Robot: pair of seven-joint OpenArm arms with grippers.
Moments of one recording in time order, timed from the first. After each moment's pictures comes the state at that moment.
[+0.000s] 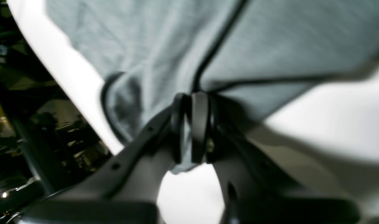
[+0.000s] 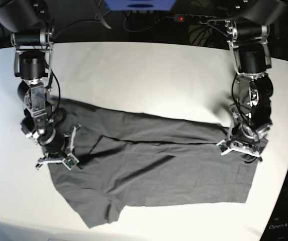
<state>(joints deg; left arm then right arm) -14.9 -10.2 -11.9 66.6 64.8 -40.0 10.2 16.5 12.9 4.0 59.0 -35.9 31.2 1.6</state>
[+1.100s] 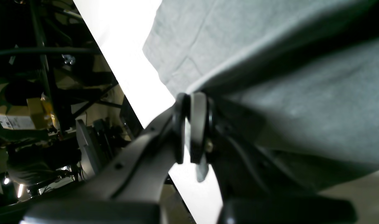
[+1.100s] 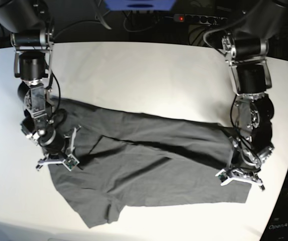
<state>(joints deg) -23.4 -8.7 -11.8 67.5 65.2 -38.0 10.3 16.8 12.8 3.9 59.0 -35.9 31.3 1.8</state>
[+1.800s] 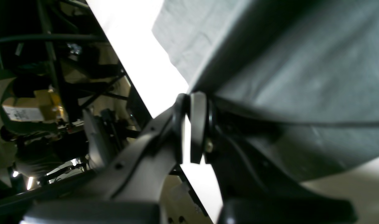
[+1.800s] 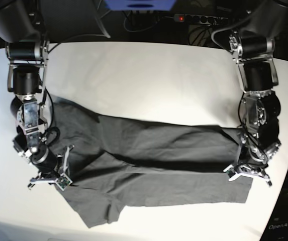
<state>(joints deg) -22.0 -11.4 -11.8 67.5 65.2 -37.9 10.0 22.6 14.4 3.9 59.1 -35.9 31.3 1.4</state>
